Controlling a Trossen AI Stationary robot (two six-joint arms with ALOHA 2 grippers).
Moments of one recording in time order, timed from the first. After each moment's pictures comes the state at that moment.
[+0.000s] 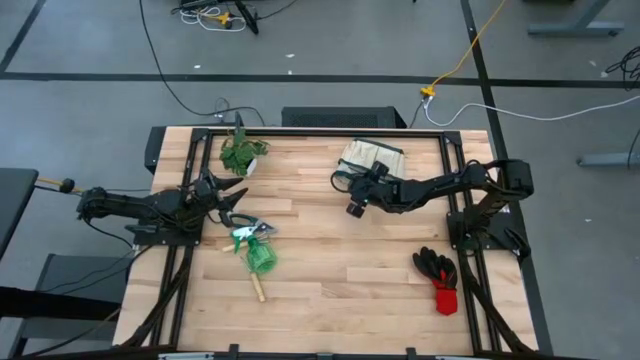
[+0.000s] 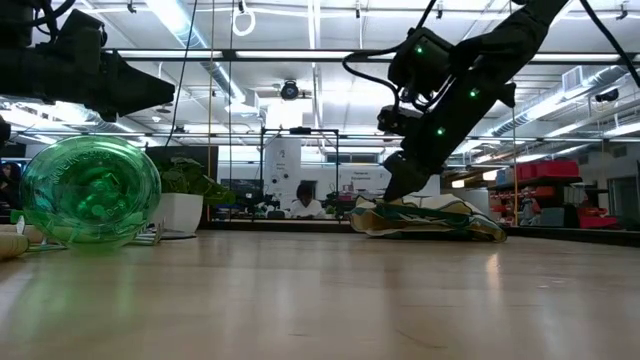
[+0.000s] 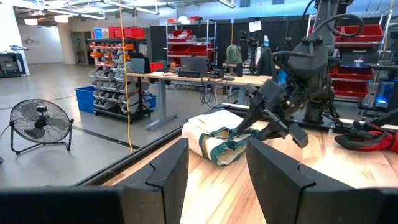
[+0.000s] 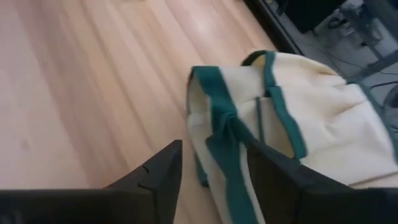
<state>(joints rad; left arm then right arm) -0.14 0.02 0.01 0.11 -0.66 0.01 -0.10 1.65 0.79 -0.02 0.60 0.07</state>
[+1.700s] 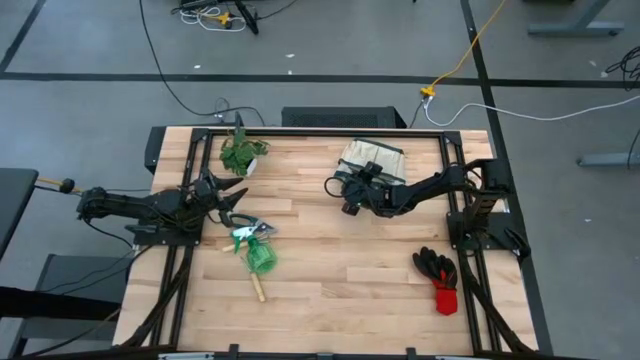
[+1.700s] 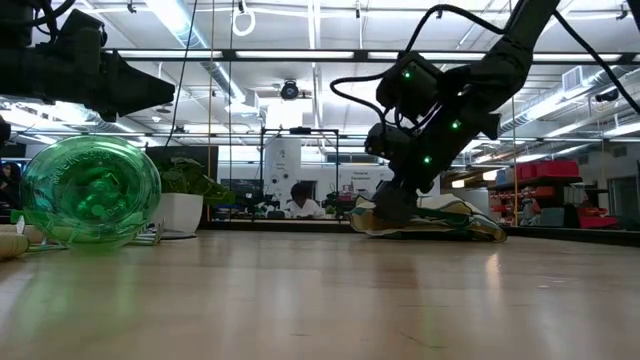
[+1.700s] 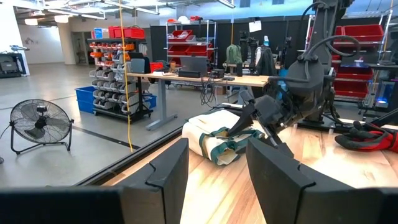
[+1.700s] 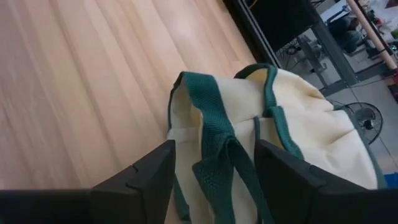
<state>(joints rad) -0.14 0.02 0.01 0.11 -0.66 0.01 -0.10 1.81 0.79 0.21 0.72 -0.12</state>
